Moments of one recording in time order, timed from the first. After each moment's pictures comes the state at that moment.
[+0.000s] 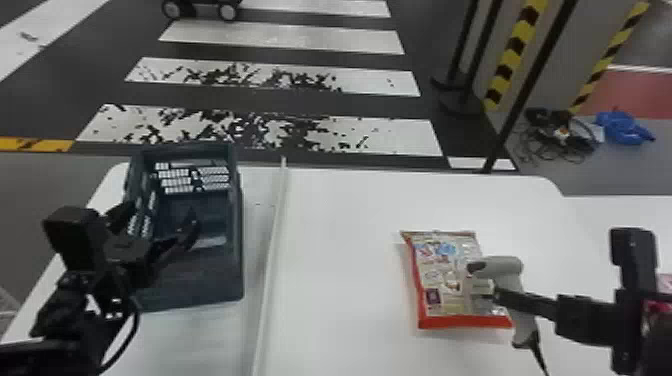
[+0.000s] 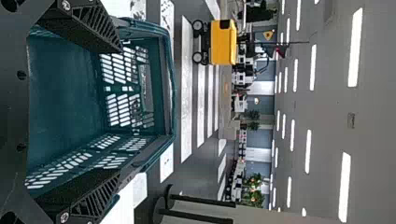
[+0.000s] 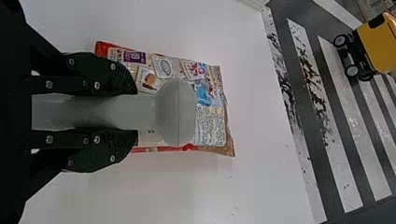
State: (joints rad) left arm 0.19 0.06 0.12 -1.77 0.07 0.17 -0.22; right arm 0.10 0.00 -0.42 -2.07 0.47 1.27 1.05
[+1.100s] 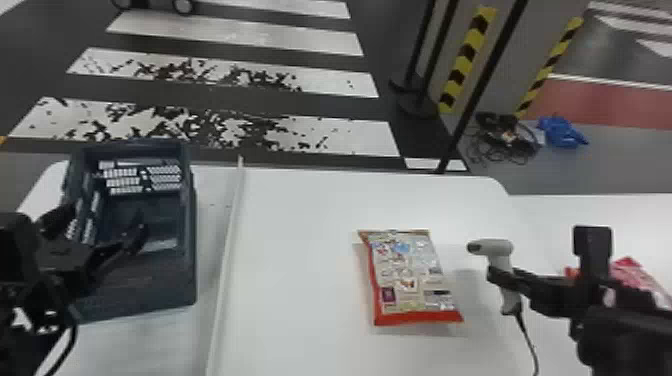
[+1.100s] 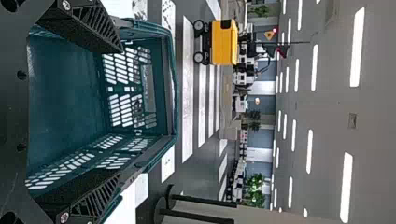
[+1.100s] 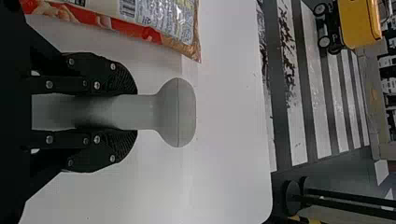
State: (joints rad) left arm 0.20 0.07 0.12 -1.77 0.07 0.17 -0.22; right arm -0.09 -0.02 -0.67 -1.62 0.53 0.72 0.97
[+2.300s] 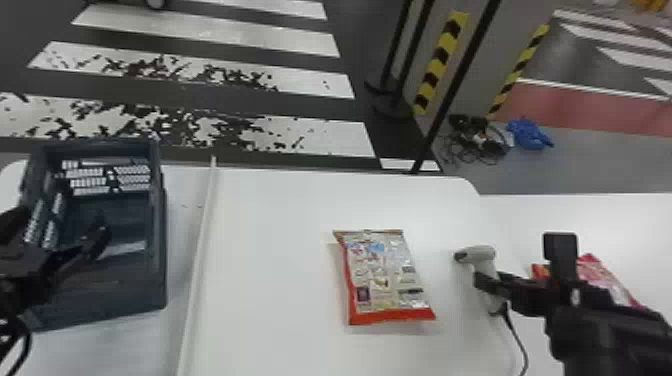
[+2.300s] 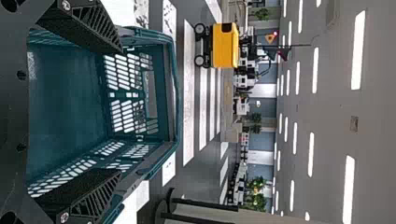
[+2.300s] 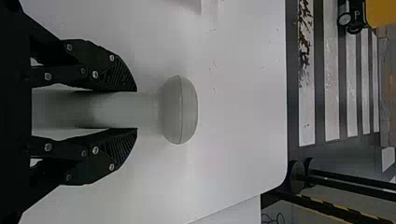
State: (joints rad) left arm 0.19 0.07 0.14 -1.76 0.07 0.17 -0.22; right arm -0.16 -0.12 -0.73 -1.34 0.55 0.53 0.88
